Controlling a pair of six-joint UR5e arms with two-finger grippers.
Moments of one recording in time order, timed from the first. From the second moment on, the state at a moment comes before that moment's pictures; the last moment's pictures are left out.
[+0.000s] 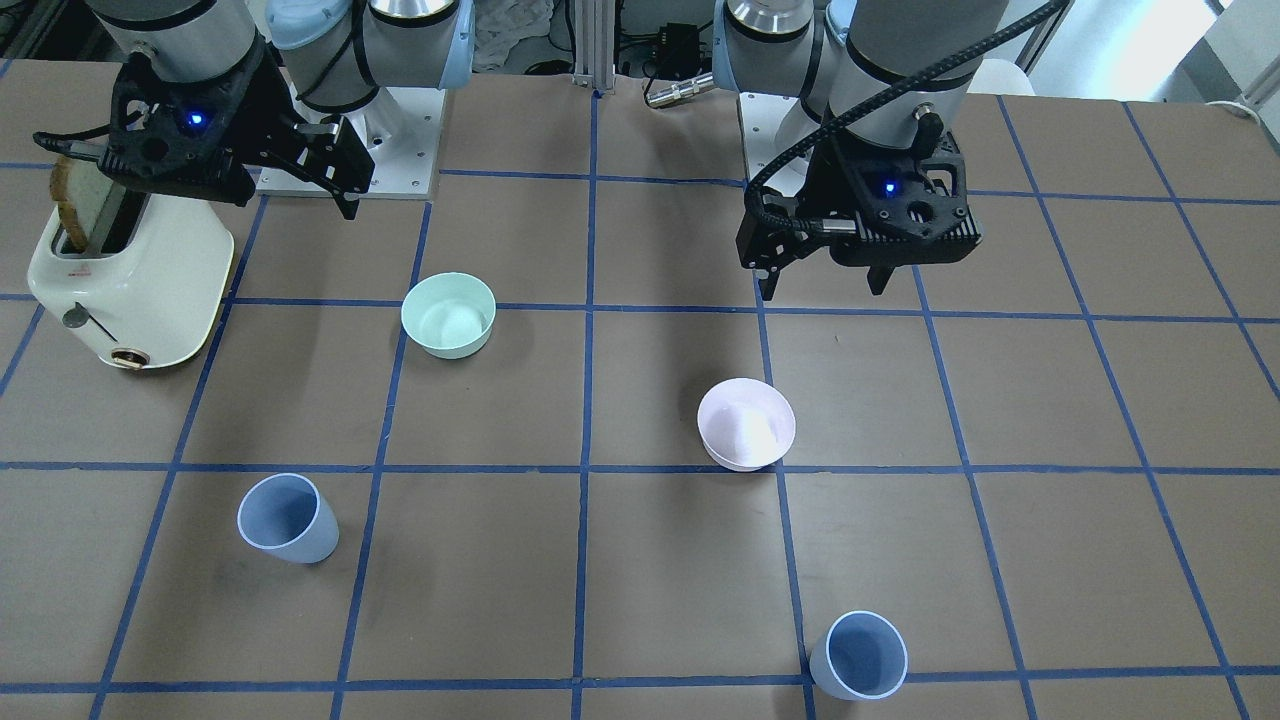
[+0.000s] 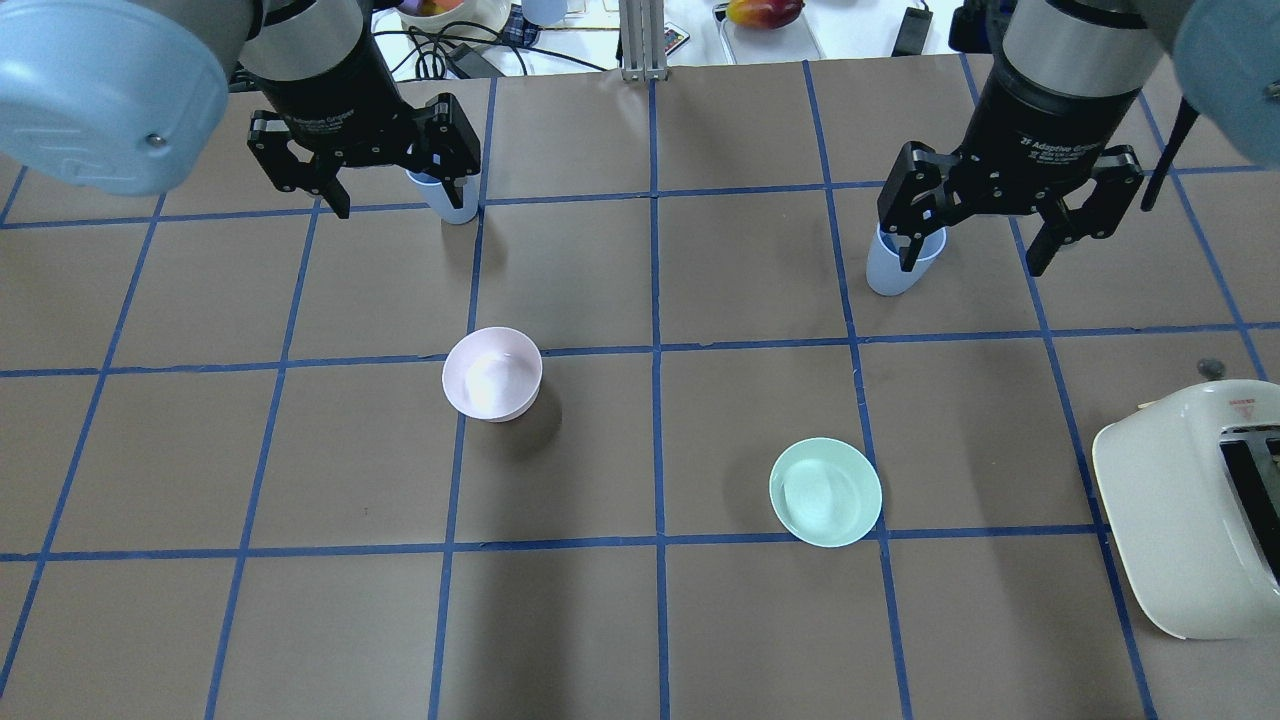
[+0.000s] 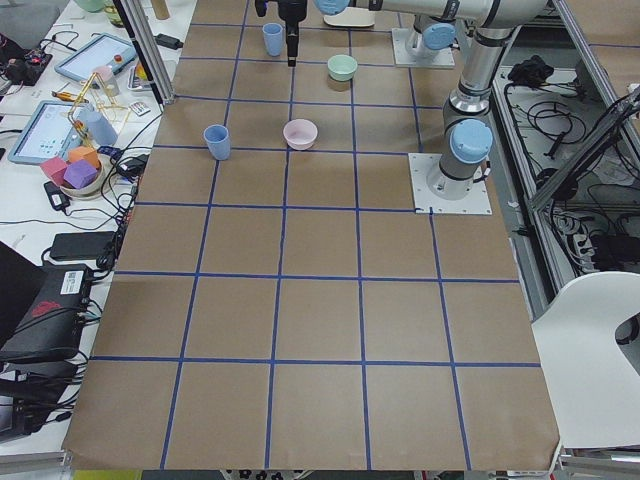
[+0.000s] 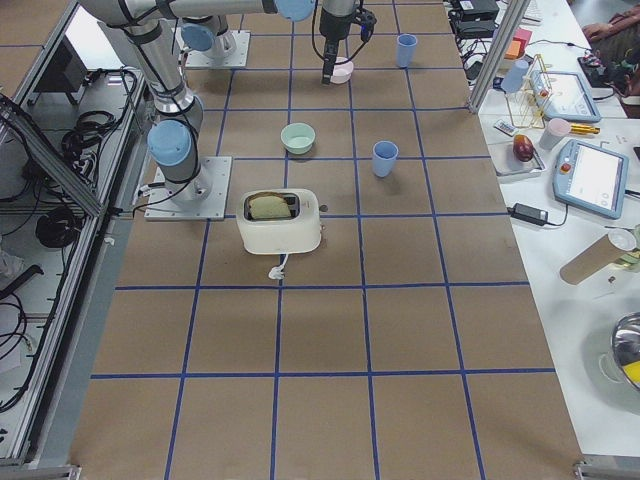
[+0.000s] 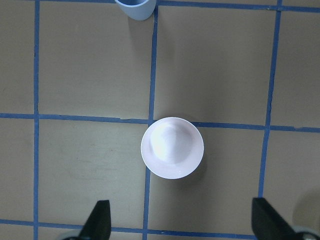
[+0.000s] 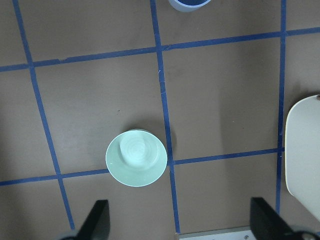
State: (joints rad) left arm -1.68 -1.66 -1.47 -1.53 1.60 -0.17; right arm 1.57 -1.60 1.54 -1.39 -1.58 0.11
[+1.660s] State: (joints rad) left arm -1.60 -2.27 -1.01 -1.33 1.61 -0.02; right arm 1.57 -1.57 1.54 -1.45 -1.58 0.12
